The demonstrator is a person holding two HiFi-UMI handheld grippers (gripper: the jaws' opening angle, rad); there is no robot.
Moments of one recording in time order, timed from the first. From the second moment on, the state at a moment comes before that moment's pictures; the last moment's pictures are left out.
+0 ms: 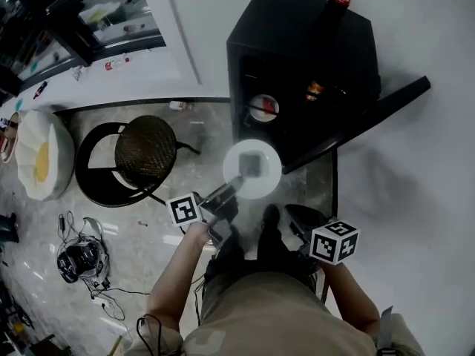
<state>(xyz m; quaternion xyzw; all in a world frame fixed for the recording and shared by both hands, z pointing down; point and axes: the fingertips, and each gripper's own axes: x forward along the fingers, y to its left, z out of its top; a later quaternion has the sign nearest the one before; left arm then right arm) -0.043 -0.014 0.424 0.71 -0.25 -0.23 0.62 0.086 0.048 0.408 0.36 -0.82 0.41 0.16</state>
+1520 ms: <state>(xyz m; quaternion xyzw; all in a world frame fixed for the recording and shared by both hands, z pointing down) 0.015 -0.080 0.561 0.68 -0.25 -0.22 0.66 0.116 0.034 0.508 0.36 -0.78 0.48 0.18</state>
